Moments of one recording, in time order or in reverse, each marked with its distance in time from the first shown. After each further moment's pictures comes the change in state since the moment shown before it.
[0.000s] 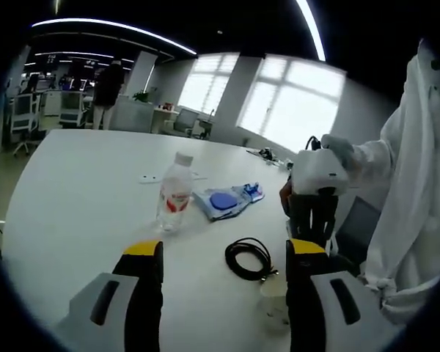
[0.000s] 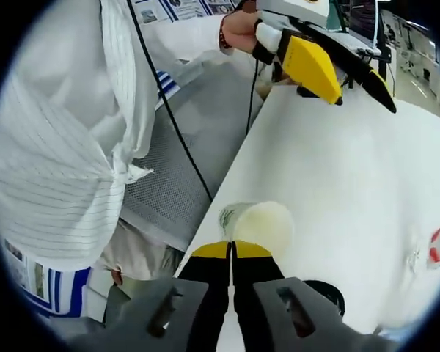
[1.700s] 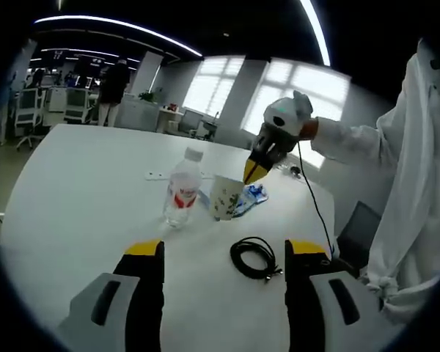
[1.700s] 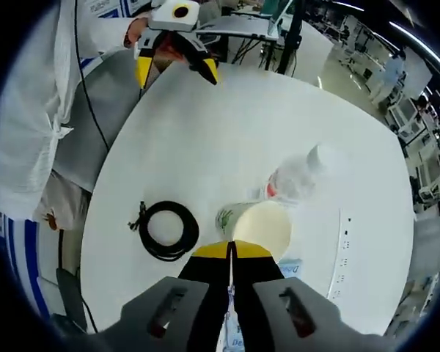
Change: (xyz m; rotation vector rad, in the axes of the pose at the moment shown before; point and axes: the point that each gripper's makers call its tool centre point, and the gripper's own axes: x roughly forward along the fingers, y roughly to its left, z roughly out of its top) left arm -0.005 0.013 -0.010 -0.033 -0.018 0.021; right arm -0.159 -0.133 -0.051 0.009 0.232 -0.552
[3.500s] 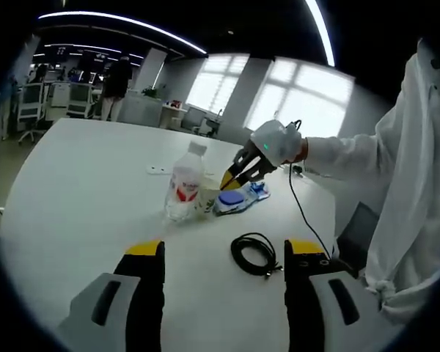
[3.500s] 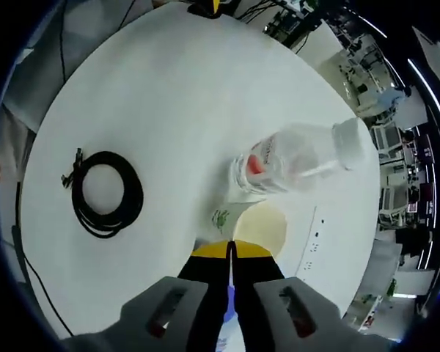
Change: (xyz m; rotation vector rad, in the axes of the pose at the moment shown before) left arm -0.001 0.002 -0.008 -0.021 0.016 0.011; right arm 0.058 -0.034 -0.035 -0.223 0.194 -0.215
